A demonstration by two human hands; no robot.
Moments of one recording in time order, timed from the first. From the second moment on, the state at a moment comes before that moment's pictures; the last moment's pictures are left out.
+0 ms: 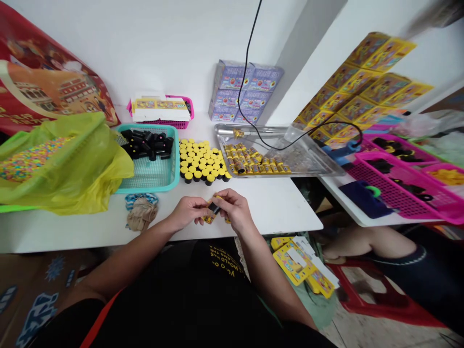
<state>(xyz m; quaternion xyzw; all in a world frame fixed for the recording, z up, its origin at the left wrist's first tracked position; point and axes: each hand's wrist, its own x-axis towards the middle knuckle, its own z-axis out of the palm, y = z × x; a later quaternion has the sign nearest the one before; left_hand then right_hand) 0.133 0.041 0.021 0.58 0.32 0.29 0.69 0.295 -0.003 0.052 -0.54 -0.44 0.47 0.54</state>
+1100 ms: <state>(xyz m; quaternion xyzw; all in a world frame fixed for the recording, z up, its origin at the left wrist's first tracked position) 0.135 0.036 0.004 0.48 0.33 0.31 0.75 0.288 0.001 0.039 -0.61 -0.53 0.31 0.50</state>
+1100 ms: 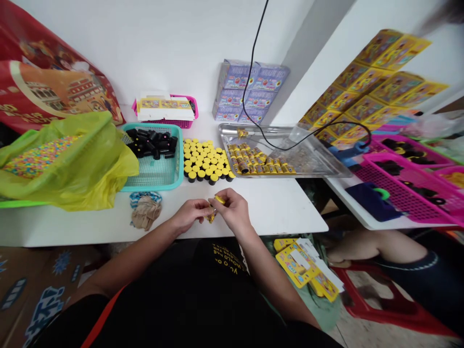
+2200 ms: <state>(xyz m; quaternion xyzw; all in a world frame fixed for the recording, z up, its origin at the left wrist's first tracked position) 0.139 0.032 0.012 0.28 0.22 0.31 0.88 0.296 -0.010 0.020 -0.47 -0.64 0.26 0.55</state>
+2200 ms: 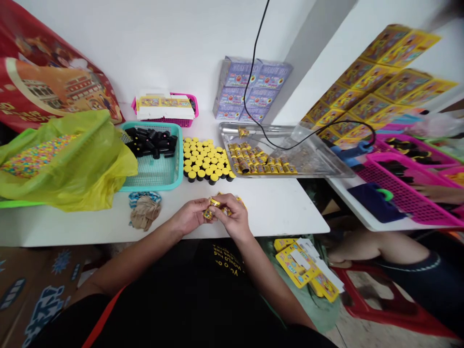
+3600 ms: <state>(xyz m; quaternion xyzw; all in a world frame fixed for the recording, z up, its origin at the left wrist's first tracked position) 0.156 0.030 0.019 0.17 0.31 0.37 0.86 0.291 -0.006 -0.010 -0.49 -0.70 -0.03 0.52</state>
